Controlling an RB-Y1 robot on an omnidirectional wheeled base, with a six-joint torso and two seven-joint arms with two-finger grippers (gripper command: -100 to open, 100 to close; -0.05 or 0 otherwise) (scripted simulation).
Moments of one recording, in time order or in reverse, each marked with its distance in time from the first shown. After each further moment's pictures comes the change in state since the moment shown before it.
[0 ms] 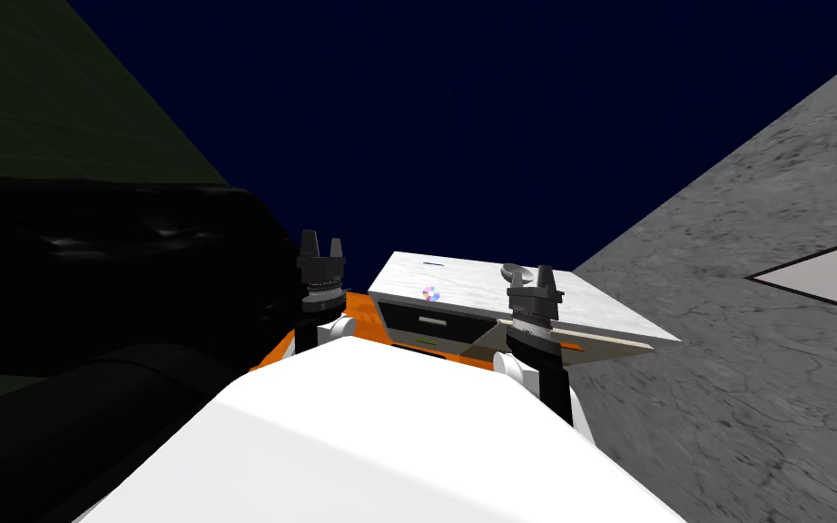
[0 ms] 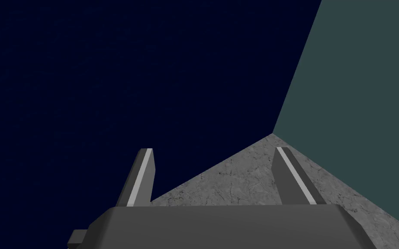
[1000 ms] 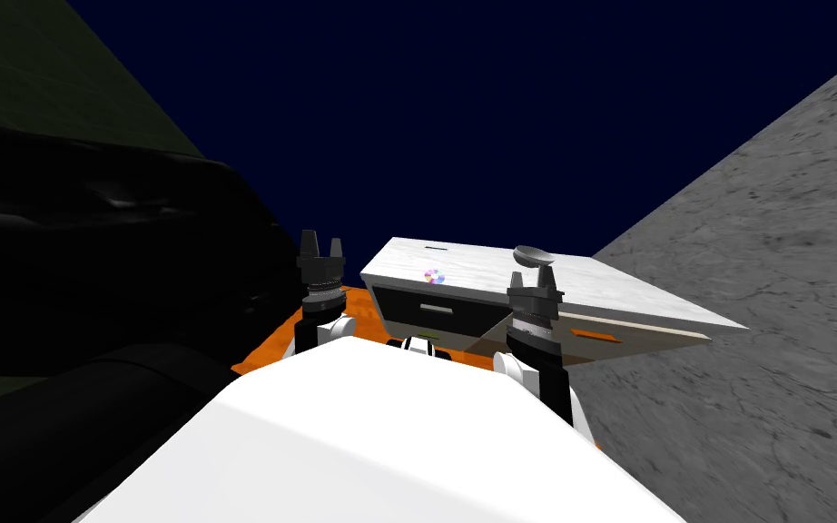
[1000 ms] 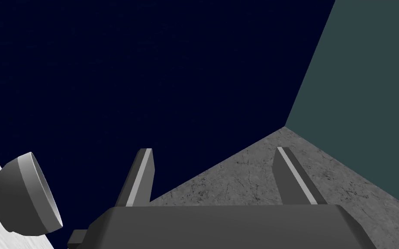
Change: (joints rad) left arm 0.000 0.000 0.000 0.000 0.000 0.000 0.000; right arm 0.000 0.000 0.000 0.000 0.000 0.000 0.000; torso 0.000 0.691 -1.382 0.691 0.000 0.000
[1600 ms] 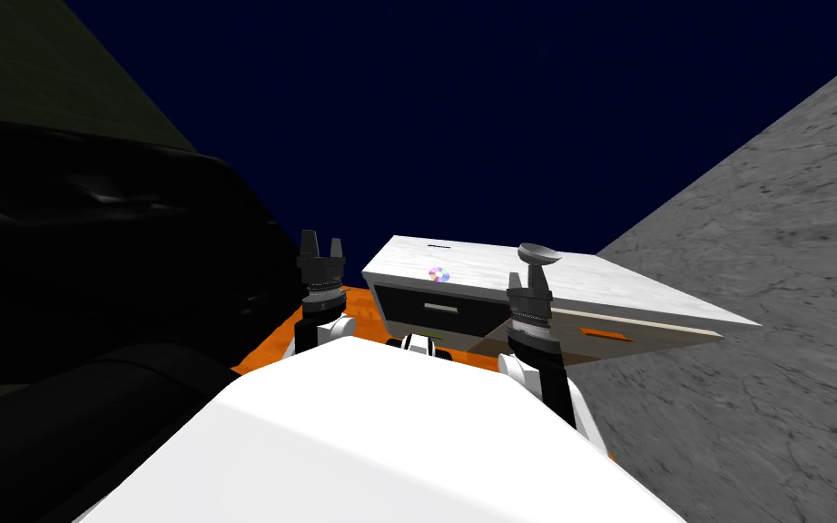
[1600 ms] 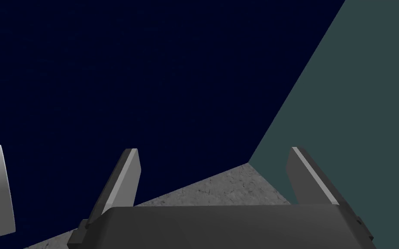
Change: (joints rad) left arm 0.000 0.000 0.000 0.000 0.000 0.000 0.000; right arm -0.017 -0.101 -0.016 0.045 0.040 -0.050 0.148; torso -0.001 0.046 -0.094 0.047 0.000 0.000
